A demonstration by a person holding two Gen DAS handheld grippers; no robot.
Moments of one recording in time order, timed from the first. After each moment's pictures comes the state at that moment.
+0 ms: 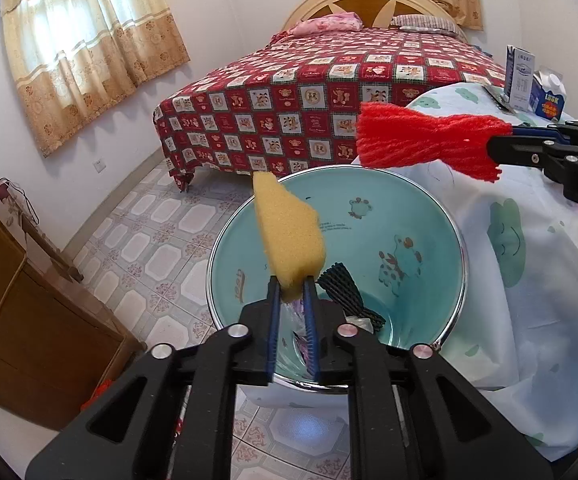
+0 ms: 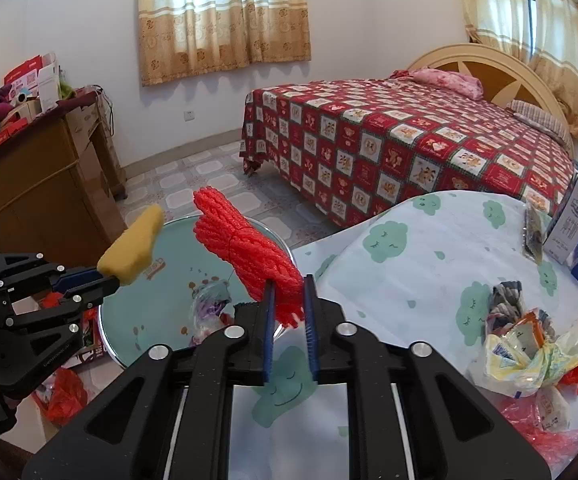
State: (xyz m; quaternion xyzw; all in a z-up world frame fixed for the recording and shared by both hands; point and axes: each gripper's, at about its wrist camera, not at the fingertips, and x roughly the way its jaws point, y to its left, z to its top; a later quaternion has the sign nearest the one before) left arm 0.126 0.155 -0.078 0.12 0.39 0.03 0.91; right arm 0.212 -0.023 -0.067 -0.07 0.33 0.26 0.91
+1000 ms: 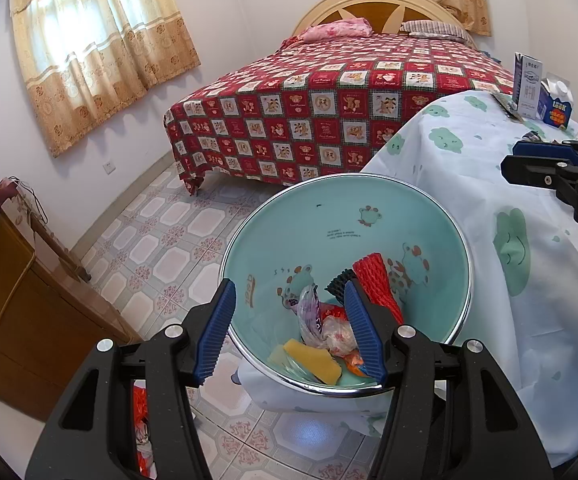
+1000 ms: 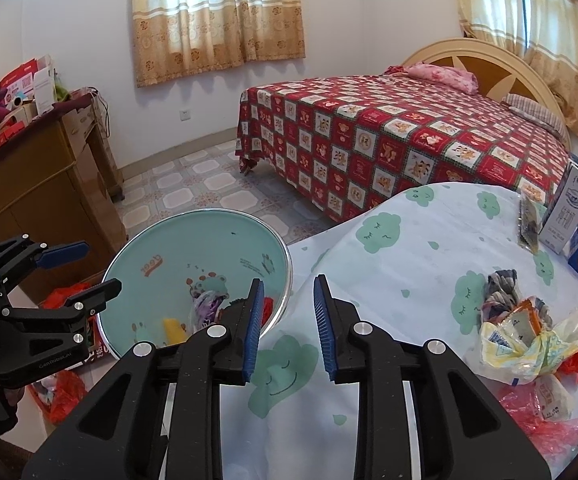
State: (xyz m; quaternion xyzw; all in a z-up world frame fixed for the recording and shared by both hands) left arm 0.125 0.156 -0.072 0.12 0.38 0.04 0.92; right arm 0.212 -0.034 -0.069 -0.06 0.33 0.25 0.91
